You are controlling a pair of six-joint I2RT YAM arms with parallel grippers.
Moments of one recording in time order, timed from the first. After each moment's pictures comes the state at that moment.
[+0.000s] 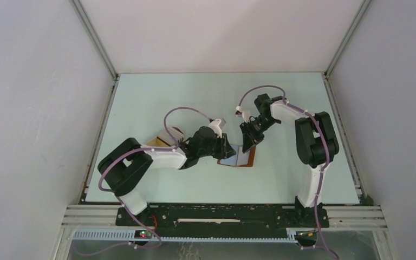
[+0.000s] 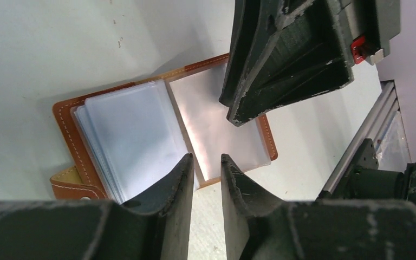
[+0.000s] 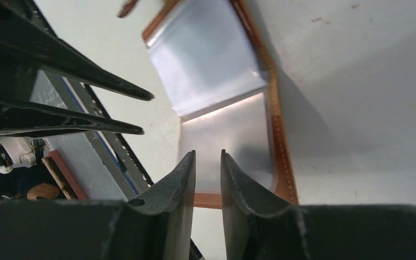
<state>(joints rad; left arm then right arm) -0.83 1.68 0.74 0.42 0.17 -0.66 0.32 1.99 1.37 -0.95 -0.72 -0.36</state>
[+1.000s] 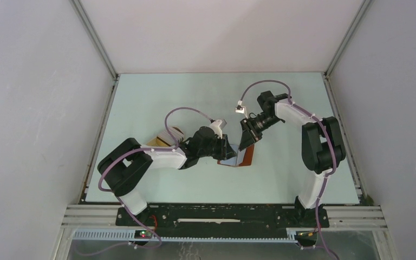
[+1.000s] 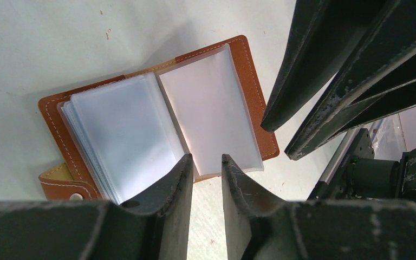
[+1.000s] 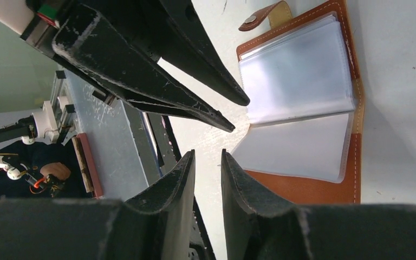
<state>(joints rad) -0.83 1.67 0.74 0.41 0.22 -0.66 0.31 1.88 1.37 -1.03 -0.97 -0.49</state>
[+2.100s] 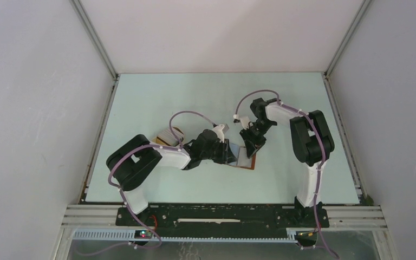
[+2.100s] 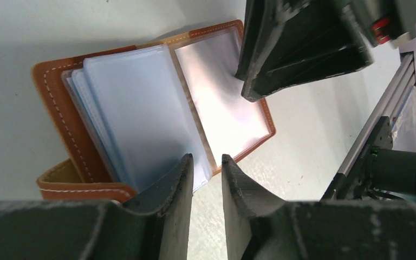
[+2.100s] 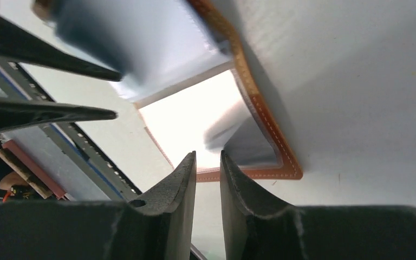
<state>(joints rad) -0.84 1.75 0.74 0.42 0.24 -0.66 0.35 2.00 1.37 -1.00 -0.57 -0.40</state>
